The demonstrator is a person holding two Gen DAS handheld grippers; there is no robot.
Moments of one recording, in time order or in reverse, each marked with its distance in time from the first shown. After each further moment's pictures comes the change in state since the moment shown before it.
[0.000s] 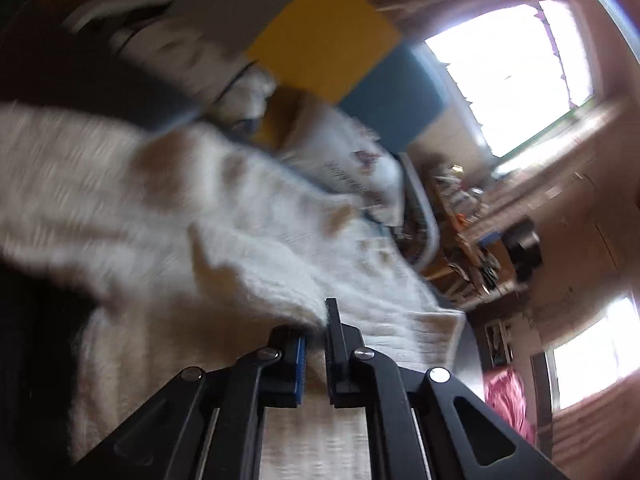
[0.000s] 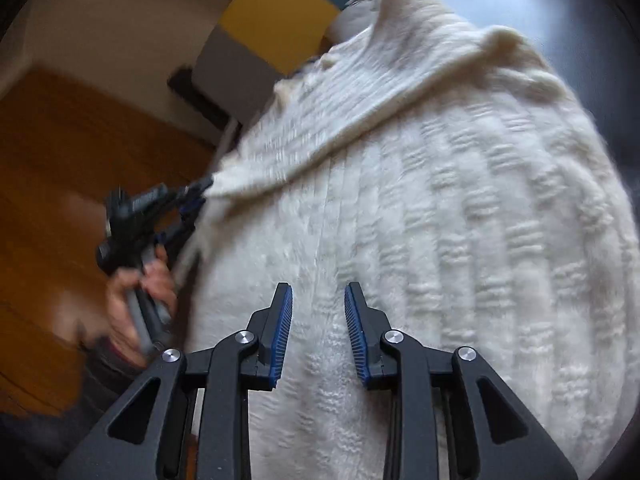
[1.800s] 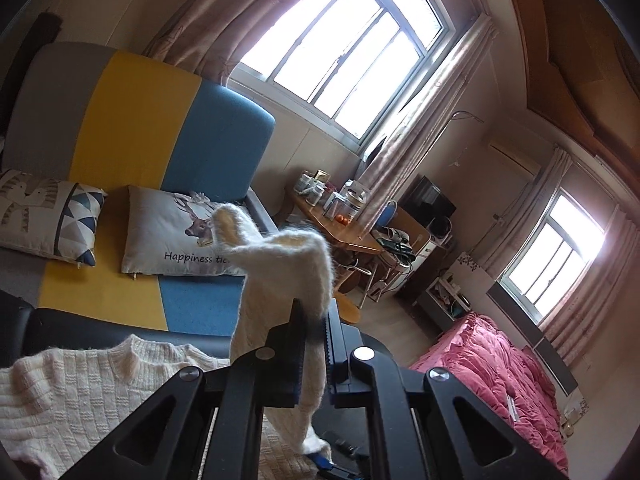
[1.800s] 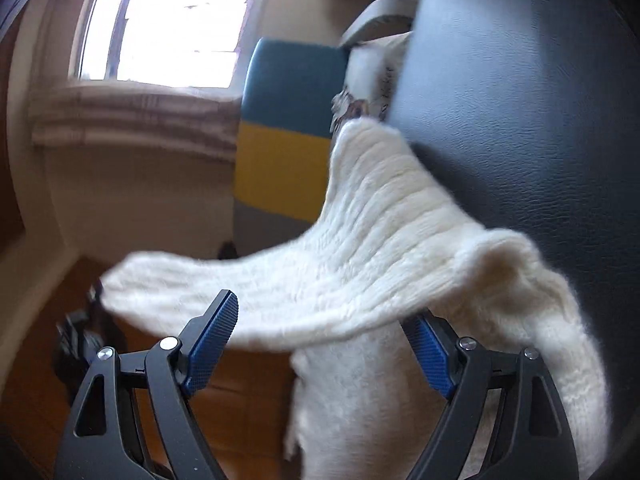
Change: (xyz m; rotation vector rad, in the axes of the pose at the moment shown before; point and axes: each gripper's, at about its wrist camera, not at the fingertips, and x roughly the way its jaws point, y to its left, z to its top) left arm -0.037 -0.225 0.076 0.358 -0.075 -0.257; right arm -0.008 -0.064 0.085 0.368 -0.437 0.273
